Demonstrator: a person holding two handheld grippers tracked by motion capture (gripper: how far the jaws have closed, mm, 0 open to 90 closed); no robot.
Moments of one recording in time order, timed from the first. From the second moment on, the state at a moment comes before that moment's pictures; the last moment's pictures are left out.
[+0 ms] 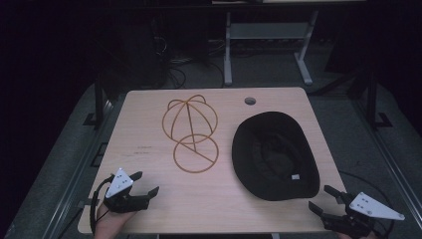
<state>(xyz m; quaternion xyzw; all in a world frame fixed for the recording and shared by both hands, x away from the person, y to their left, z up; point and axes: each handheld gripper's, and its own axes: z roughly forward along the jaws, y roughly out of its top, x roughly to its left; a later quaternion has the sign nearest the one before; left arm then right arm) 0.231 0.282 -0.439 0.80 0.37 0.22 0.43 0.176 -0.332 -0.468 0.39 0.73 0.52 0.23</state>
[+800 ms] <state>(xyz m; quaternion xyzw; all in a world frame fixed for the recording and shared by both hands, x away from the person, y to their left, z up) 0.231 0.234 -0.433 0.83 0.31 0.18 0.44 0.175 -0.335 -0.467 0.39 0.72 0.53 0.23</state>
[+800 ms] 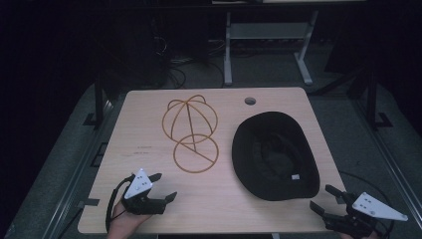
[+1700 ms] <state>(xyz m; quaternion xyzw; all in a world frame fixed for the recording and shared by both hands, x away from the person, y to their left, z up) 0.235 0.085 -0.436 0.88 0.16 0.10 0.43 0.174 -0.335 -0.466 0.38 0.73 0.53 0.23</state>
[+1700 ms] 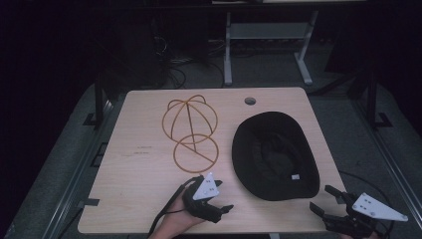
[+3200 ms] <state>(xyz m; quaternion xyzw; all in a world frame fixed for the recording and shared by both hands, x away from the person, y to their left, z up) 0.248 -0.031 -0.438 0.88 0.03 0.24 0.40 0.176 -0.333 -0.468 0.37 0.73 0.53 0.22</state>
